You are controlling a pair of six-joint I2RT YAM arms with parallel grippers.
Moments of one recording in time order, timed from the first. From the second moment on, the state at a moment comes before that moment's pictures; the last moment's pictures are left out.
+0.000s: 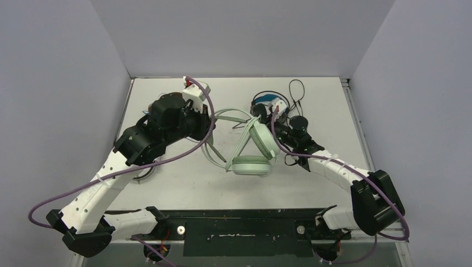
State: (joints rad) left arm -0.73 1.14 1.46 -0.79 -0.06 -0.26; right arm 0.48 1.34 0.71 0.46 -0.42 0.12
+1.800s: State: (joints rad) left arm -0.26 1.36 1.38 -0.62 -0.31 -0.73; right arm 1.00 1.37 0.92 0.27 -0.41 0.19
